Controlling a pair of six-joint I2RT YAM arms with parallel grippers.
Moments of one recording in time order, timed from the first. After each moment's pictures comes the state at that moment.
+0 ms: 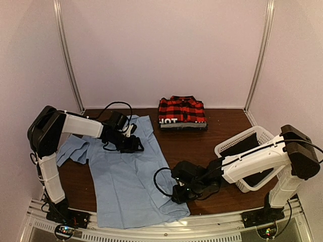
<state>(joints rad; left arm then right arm) -0.52 1.93 1.14 -0.21 0.34 -0.41 1.23 1.70 0.91 -0.30 -0.03 0.93</state>
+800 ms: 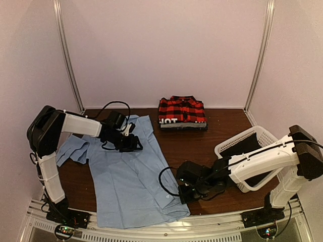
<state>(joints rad) -0.50 1.93 1.14 -0.20 0.35 -0.42 1.25 1.62 0.89 -0.39 0.02 0.95</state>
